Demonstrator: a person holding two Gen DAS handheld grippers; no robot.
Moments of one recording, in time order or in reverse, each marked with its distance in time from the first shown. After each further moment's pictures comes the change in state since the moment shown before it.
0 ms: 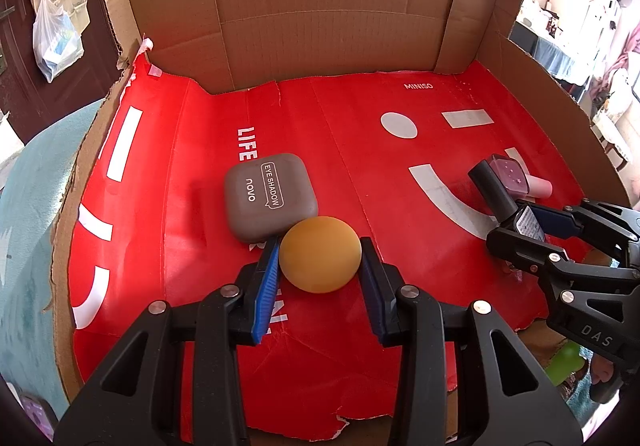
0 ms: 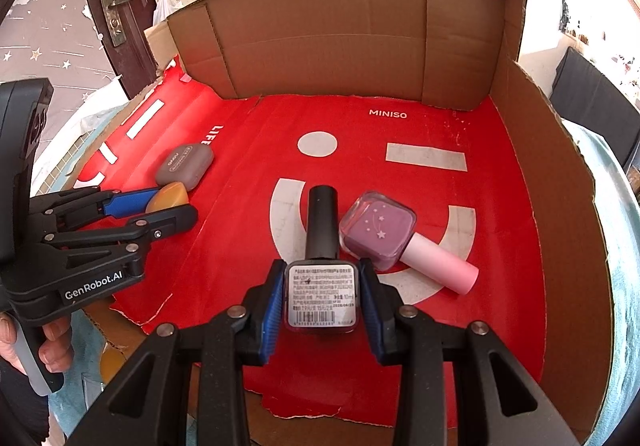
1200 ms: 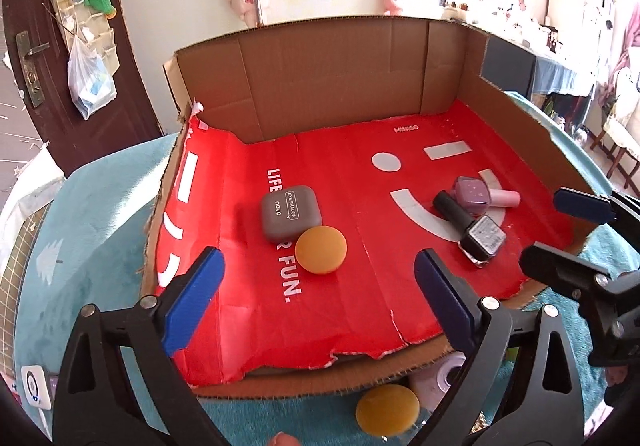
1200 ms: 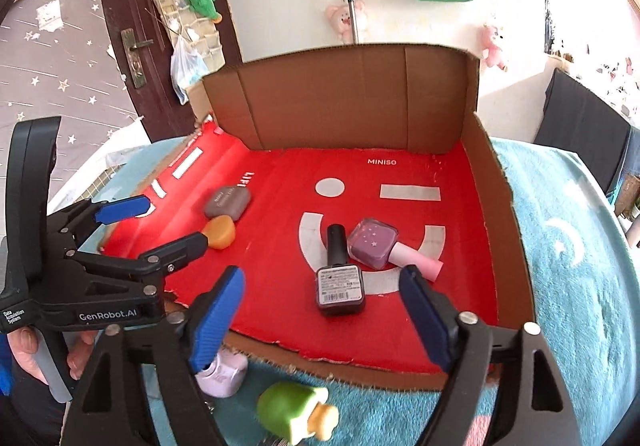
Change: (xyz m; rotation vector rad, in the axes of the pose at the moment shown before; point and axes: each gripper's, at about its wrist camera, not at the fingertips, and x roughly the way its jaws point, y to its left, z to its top) left arm -0.070 -0.014 -0.023 0.033 -0.173 0.098; right arm -0.076 0.008 -0.020 0.016 -0.184 0.025
